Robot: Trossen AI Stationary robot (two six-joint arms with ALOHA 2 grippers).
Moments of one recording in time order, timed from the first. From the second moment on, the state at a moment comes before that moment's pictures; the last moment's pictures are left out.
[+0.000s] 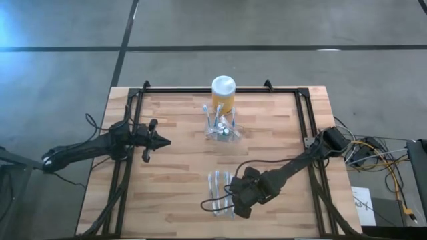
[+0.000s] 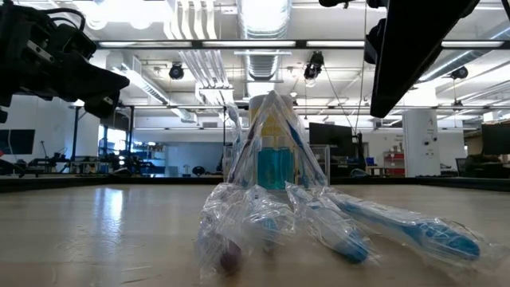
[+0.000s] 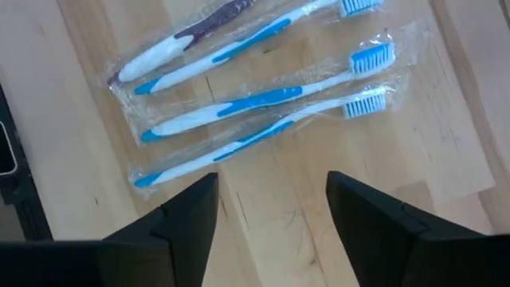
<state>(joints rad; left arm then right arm) 0.31 0.18 0.01 0.05 0.38 -0.15 0.54 1.89 1.45 -0.81 0.21 0.89</state>
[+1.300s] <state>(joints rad) 0.31 0.18 0.01 0.05 0.38 -0.15 0.52 1.90 1.45 -0.64 0.21 0.91</state>
